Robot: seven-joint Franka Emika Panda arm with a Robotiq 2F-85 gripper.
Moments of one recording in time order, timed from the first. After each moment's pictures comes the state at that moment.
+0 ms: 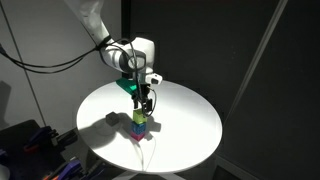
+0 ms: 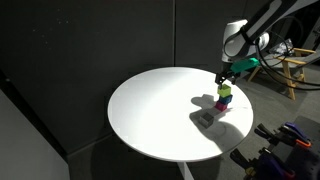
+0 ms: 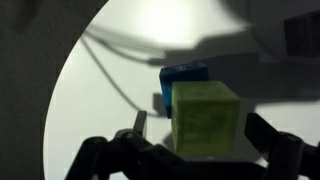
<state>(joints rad) -0.08 0.34 -0.14 -2.23 -0.08 2.50 0.16</state>
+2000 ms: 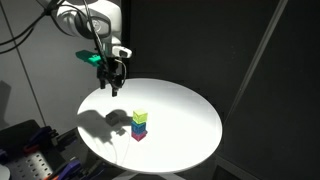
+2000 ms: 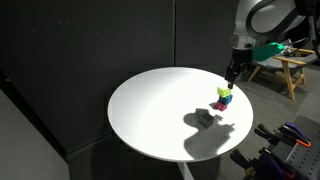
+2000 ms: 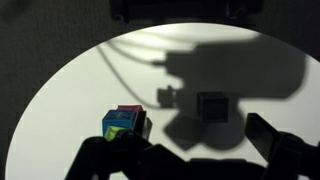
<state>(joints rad) -0.02 -0.14 -0.01 -2.54 -0.05 2.29 0.08</state>
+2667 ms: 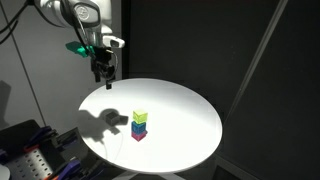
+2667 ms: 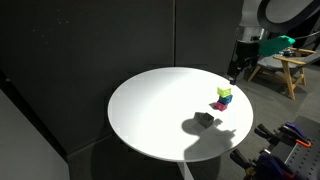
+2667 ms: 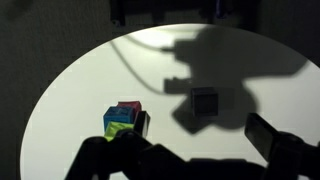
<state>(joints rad) -0.02 -0.27 0.04 -2.59 -0.05 2.26 0.16</state>
